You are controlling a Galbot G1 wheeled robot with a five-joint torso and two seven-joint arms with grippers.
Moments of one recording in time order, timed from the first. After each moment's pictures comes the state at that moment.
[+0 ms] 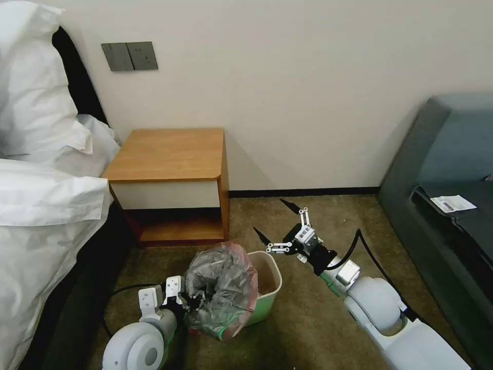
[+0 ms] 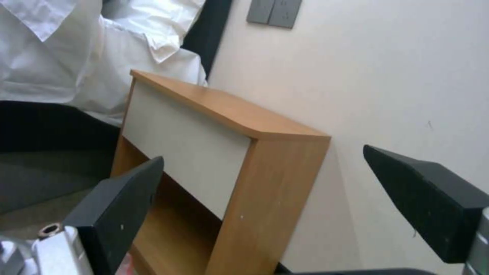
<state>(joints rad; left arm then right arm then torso) 1.58 -1.27 -0.44 -2.14 -0.75 0.74 -0.37 -1.23 1.02 0.20 1.96 0.11 0.20 -0.24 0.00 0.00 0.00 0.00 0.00</state>
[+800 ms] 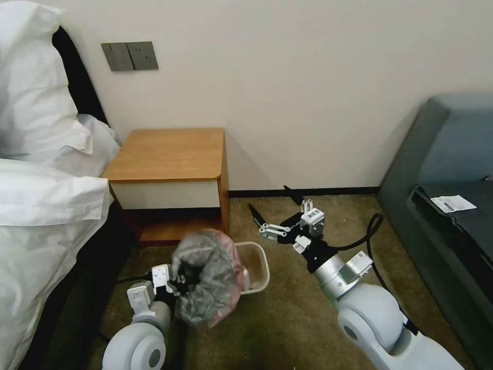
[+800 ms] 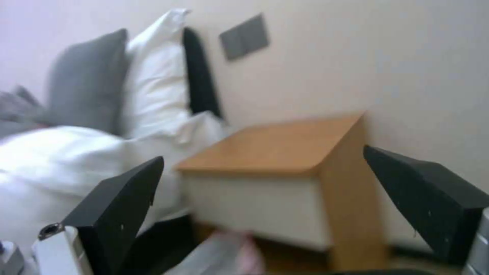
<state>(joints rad) 1.59 -1.36 -0.47 -2.18 -0.55 0.41 -0.41 -1.31 1.05 0.09 2.32 0.61 -0.13 0.06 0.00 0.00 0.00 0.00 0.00</state>
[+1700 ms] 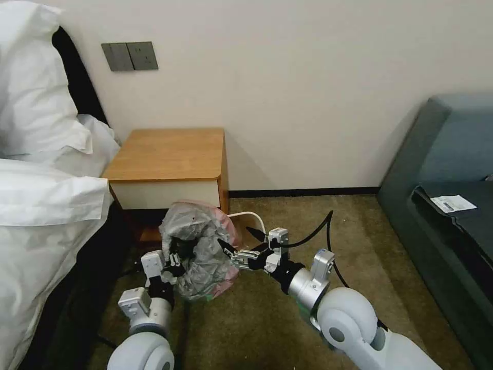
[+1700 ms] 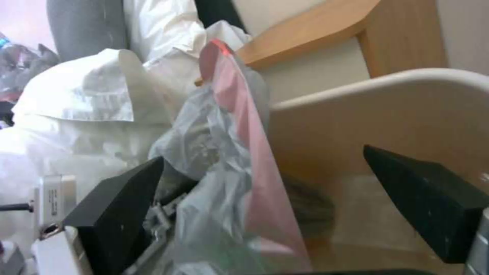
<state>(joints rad) 1.67 -1.41 -0.42 -2.24 -0.35 0.21 -0.31 -1.18 1.05 -0.03 2.13 0.83 -0.27 0.01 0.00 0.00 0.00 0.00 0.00</state>
